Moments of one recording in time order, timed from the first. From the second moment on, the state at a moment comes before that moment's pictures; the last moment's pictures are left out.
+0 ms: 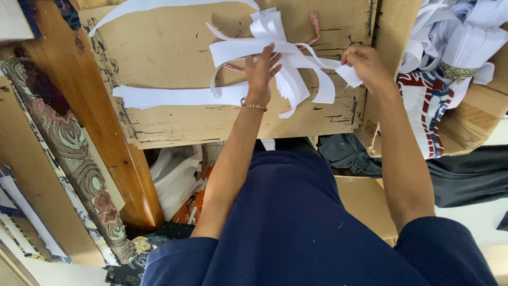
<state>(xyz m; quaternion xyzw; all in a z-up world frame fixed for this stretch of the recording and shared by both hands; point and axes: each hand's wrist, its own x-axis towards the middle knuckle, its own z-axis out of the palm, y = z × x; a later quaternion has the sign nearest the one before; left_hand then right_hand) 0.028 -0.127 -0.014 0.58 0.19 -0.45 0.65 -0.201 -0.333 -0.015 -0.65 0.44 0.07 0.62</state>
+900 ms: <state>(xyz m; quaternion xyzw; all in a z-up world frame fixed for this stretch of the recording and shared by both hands) 0.080 -0.039 0.067 0.35 0.18 -0.45 0.80 -0.128 -0.221 0.050 -0.77 0.18 -0.11 0.61</state>
